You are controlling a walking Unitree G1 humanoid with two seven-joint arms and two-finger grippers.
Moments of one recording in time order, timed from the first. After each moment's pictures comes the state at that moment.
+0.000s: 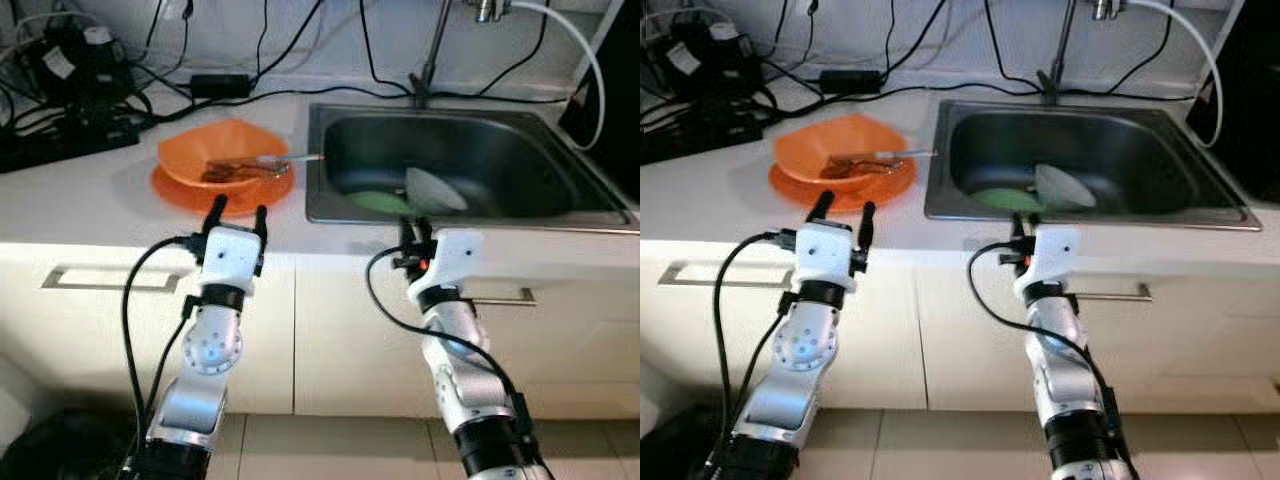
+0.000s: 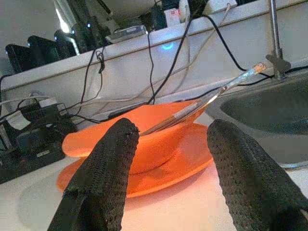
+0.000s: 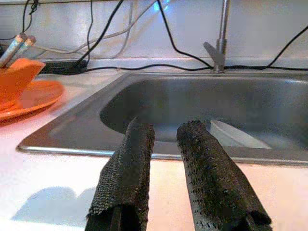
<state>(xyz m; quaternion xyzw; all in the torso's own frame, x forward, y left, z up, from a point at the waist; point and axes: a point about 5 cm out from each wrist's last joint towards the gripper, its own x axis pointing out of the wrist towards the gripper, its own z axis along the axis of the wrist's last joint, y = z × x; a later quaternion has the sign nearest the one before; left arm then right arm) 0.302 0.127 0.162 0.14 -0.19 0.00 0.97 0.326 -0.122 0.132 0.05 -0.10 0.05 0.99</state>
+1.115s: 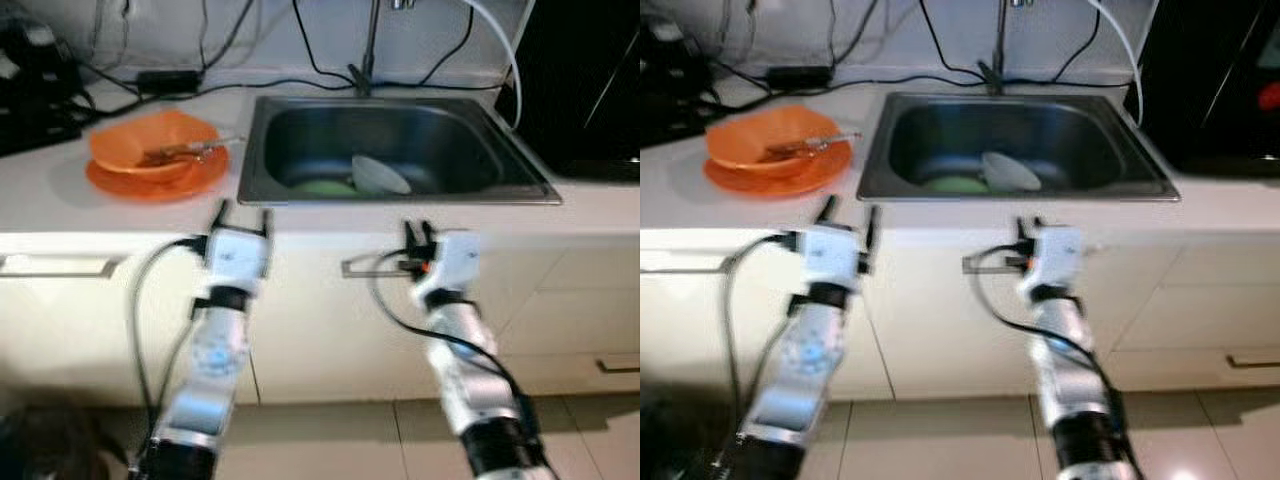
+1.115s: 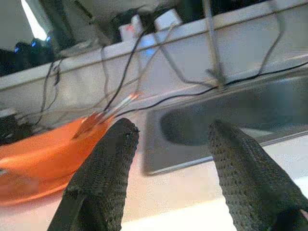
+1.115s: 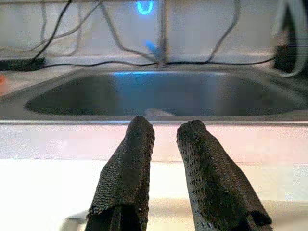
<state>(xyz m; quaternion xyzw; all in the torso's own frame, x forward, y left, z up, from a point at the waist) 0.301 0.120 0.159 0.14 -0.18 -0.01 0.97 0.325 -0.129 0.129 0.04 -0.09 0.05 0.99</state>
